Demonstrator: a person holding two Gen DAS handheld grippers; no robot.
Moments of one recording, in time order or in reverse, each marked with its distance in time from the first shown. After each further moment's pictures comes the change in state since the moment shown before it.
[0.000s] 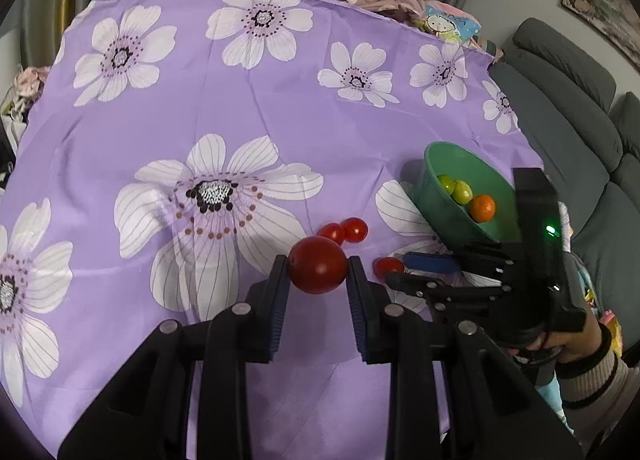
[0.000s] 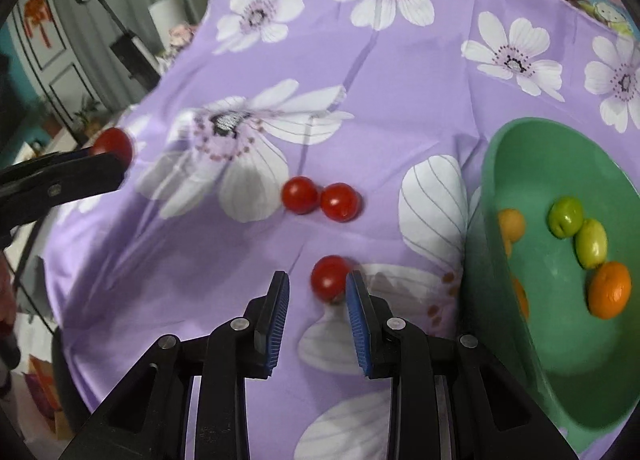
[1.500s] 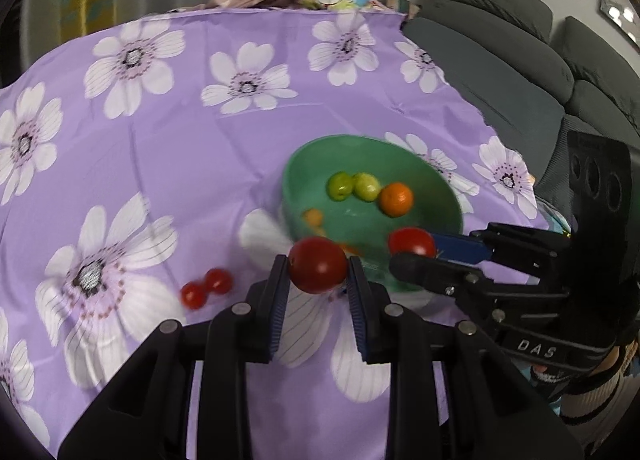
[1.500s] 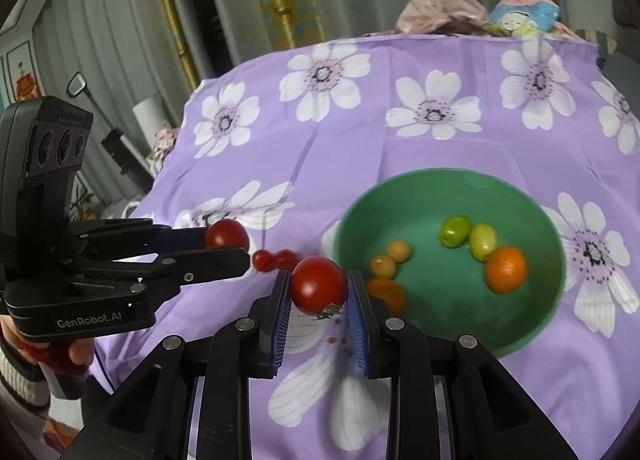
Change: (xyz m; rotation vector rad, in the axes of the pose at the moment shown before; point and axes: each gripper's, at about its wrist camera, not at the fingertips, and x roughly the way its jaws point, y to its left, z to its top) left arm 0.043 -0.126 0.034 0.274 0.040 -0.138; right arm -0.116 -0.050 -0.040 0.196 -0.342 -0.023
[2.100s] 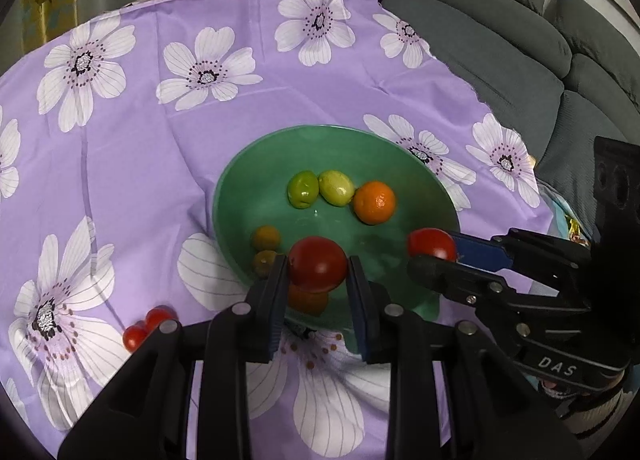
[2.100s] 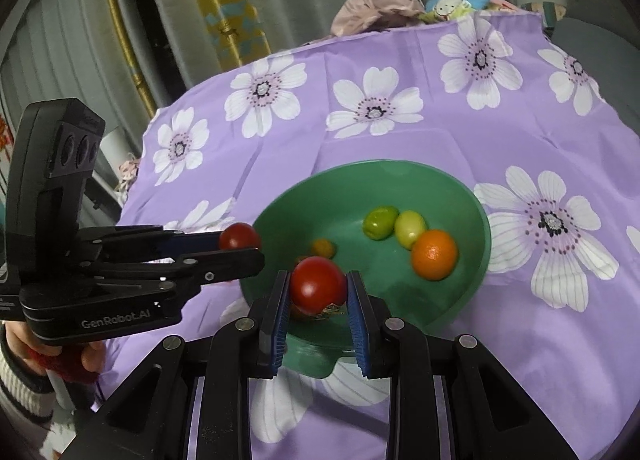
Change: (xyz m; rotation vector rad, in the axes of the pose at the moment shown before) left arm 0.061 -0.031 0.024 0.063 0.075 -0.022; right arm -0.011 -0.052 -0.011 0.120 -0.034 -0.077
